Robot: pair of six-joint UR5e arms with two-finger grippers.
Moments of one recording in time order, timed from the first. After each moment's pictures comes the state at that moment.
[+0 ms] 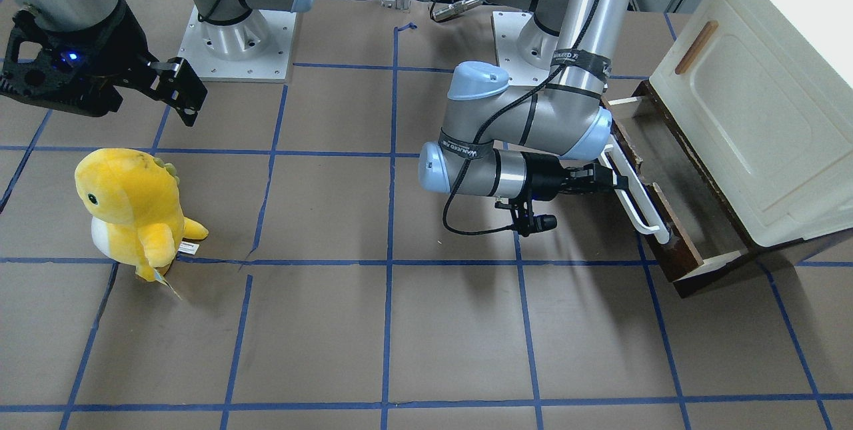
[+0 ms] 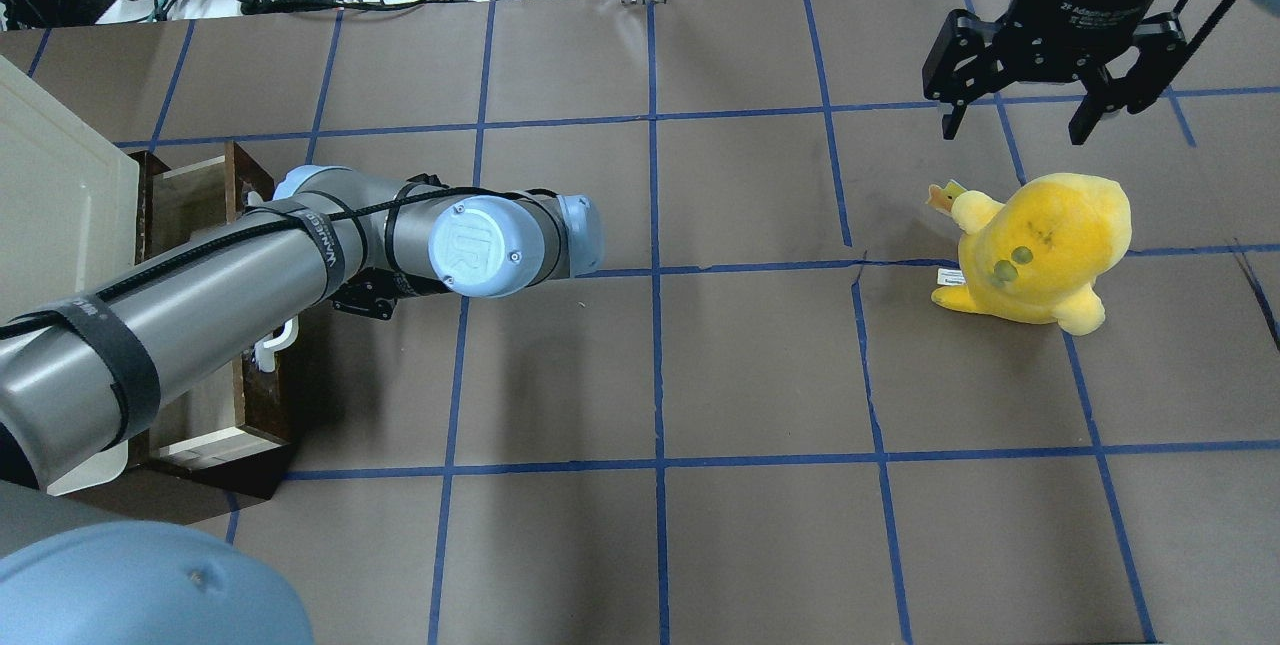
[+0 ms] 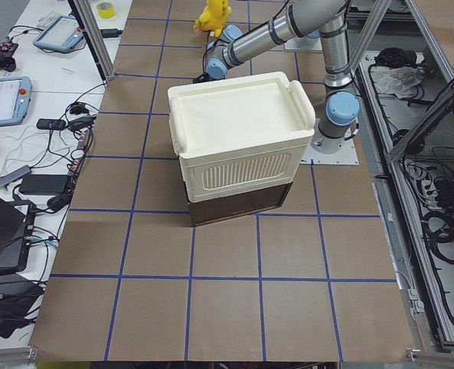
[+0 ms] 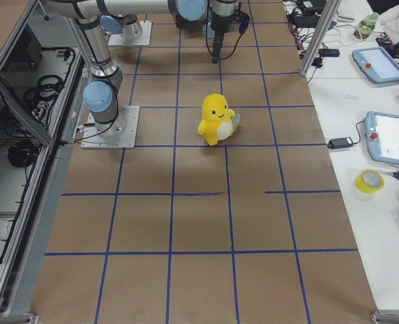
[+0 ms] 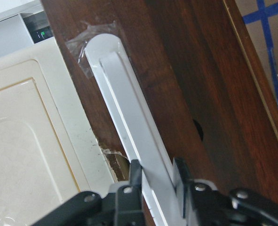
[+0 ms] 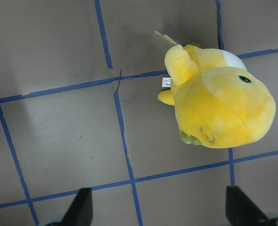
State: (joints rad) left arm -1.85 -2.03 -1.81 -1.90 2.82 -0.70; right arm 1.51 -1.53 1.48 -1.44 -1.63 0.11
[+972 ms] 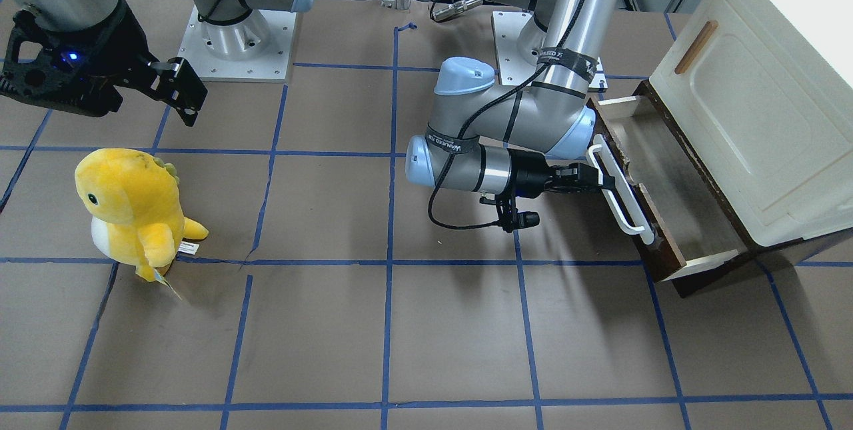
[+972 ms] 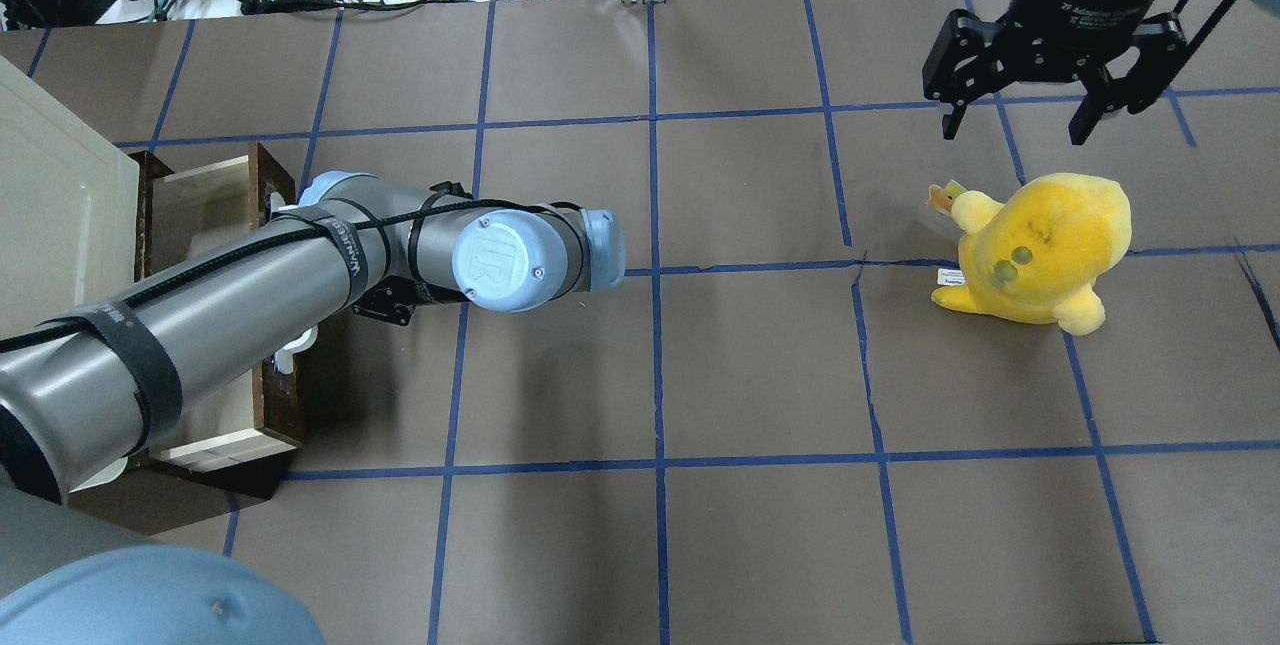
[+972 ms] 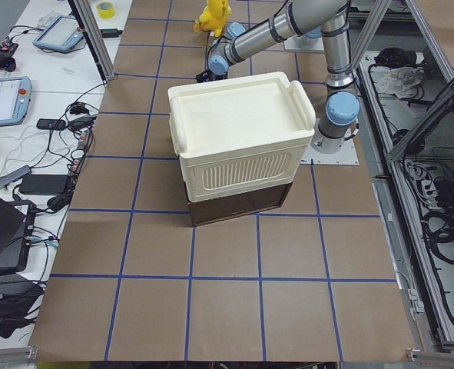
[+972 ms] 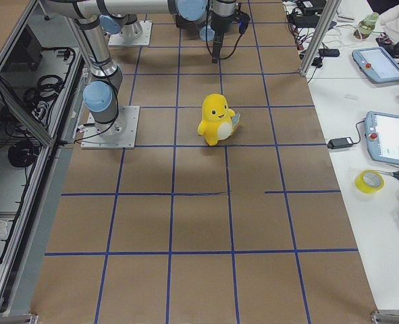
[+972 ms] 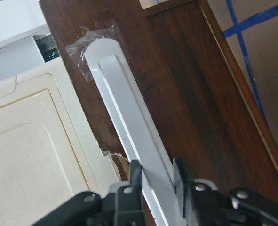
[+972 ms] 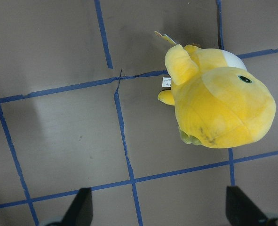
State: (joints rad) left arm -1.88 -2.04 -1.82 -1.90 2.82 -0.70; right arm 1.51 -1.53 1.48 -1.44 -1.63 0.11
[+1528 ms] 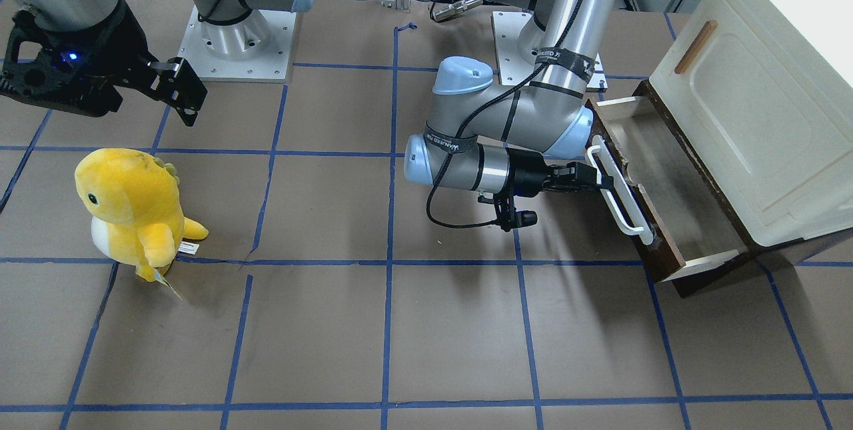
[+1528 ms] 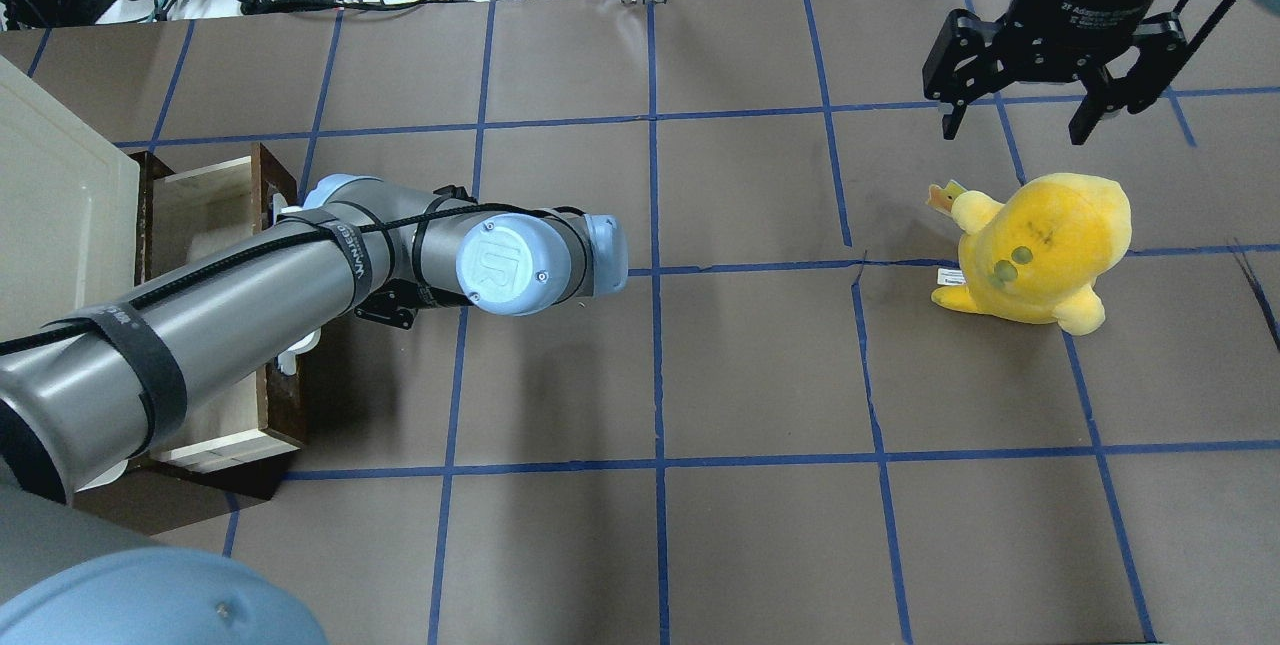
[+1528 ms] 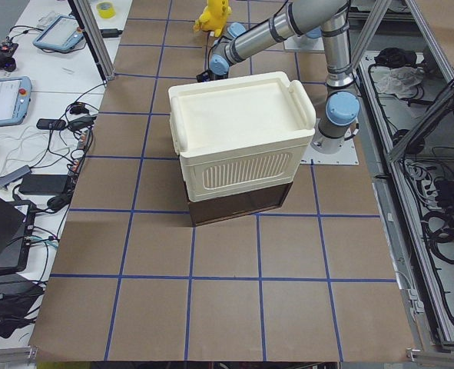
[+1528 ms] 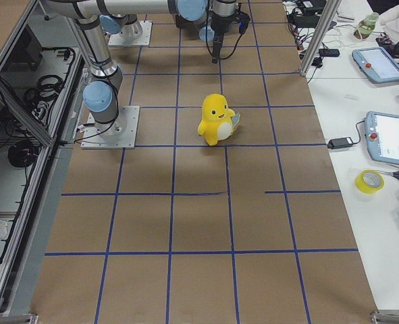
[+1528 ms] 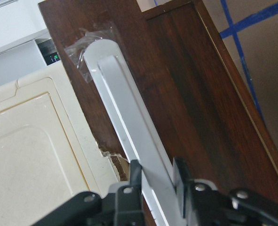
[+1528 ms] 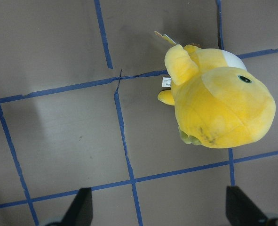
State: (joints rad) left arm -1.89 -2.04 -1.82 -1.90 2.82 -0.71; right arm 1.51 -1.53 1.48 -1.44 -1.63 0.11
